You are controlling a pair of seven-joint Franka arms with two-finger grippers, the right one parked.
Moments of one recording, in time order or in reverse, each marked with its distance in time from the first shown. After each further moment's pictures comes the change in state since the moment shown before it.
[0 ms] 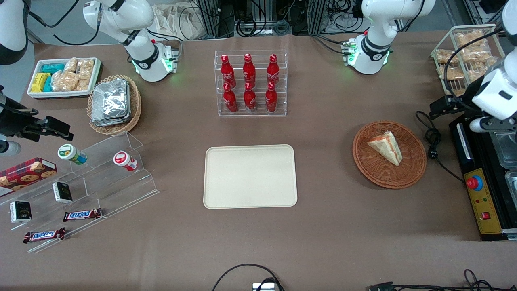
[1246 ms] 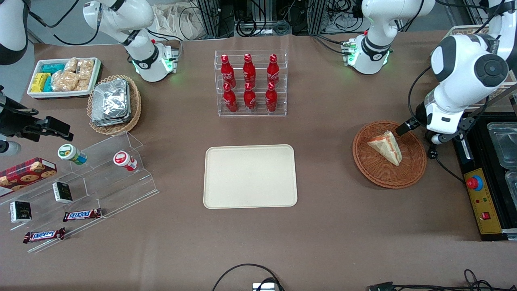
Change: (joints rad) arm 0.000 -0.138 0.000 -0.652 0.000 0.563 -0.450
